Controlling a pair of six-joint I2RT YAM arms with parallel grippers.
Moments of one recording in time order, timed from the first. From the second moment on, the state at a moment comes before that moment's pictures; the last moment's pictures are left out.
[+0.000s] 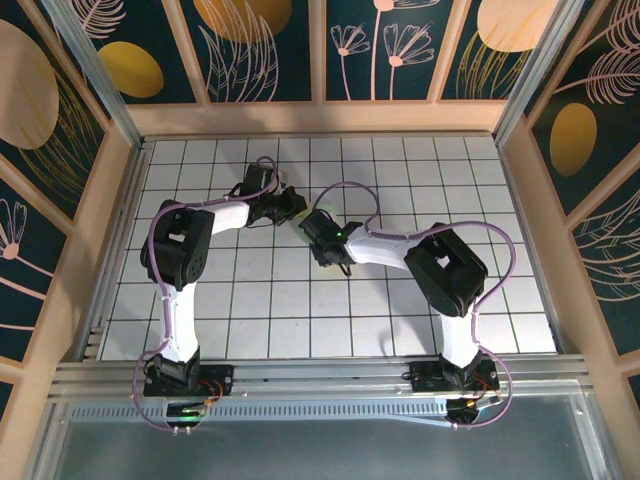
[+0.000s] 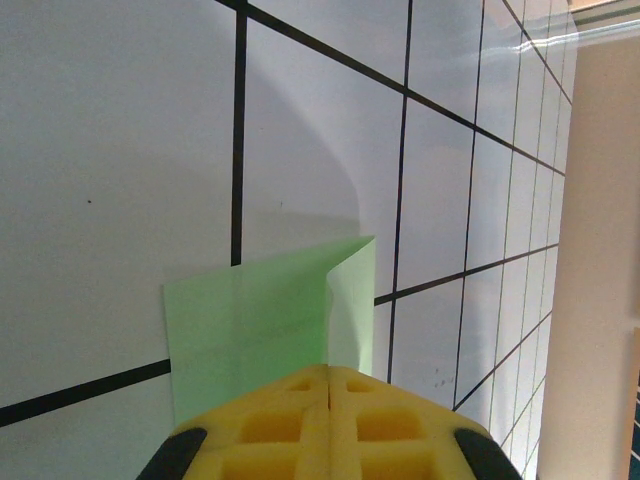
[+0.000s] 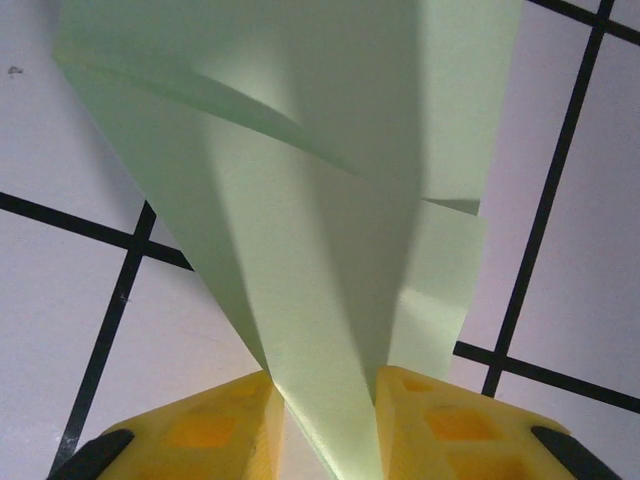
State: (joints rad) left arm -0.35 2.09 1.27 0.05 0.59 -0.84; right arm 0.86 1.93 1.21 -0.42 0.31 0.39
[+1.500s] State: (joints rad) left arm -0.36 1.84 1.05 0.02 0.60 -0.74; right arm 0.56 1.80 0.92 -0.09 -0.51 0.36
